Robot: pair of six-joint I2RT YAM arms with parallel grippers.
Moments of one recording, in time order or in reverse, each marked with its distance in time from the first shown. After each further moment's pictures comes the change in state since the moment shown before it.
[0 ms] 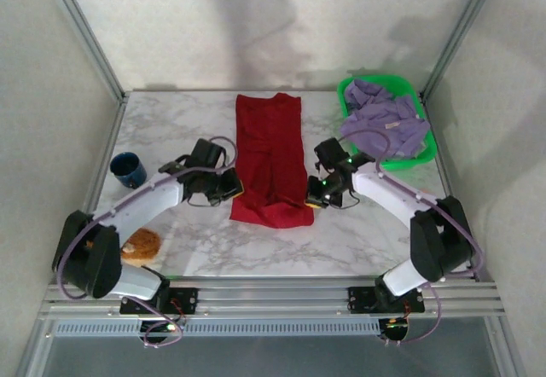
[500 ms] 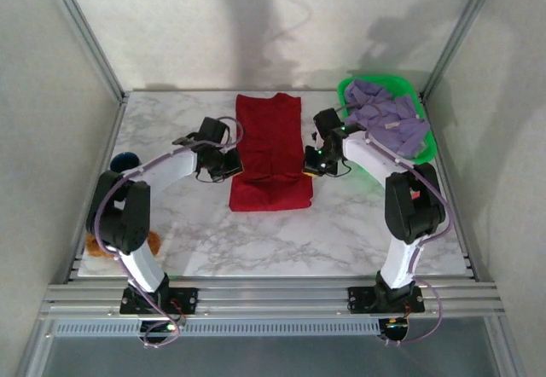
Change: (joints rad) left arm 0.090 0.308 0.232 0.024 -0.034 0.134; right arm -0.108 0.296 0.325 -0.009 0.019 -0.128
